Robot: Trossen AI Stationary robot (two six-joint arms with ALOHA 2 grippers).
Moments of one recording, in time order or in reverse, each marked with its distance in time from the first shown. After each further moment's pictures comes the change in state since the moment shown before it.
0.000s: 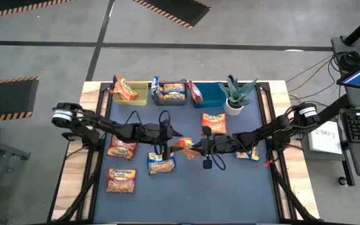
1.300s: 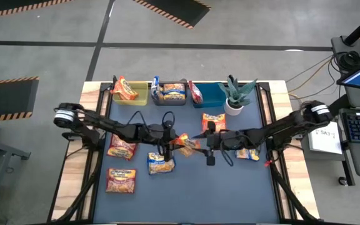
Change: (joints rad) left arm -0.001 -0.019 0.054 -0.143 -0.024 -0.027; right arm 0.000 -0.186 0.000 -0.102 0.047 0.008
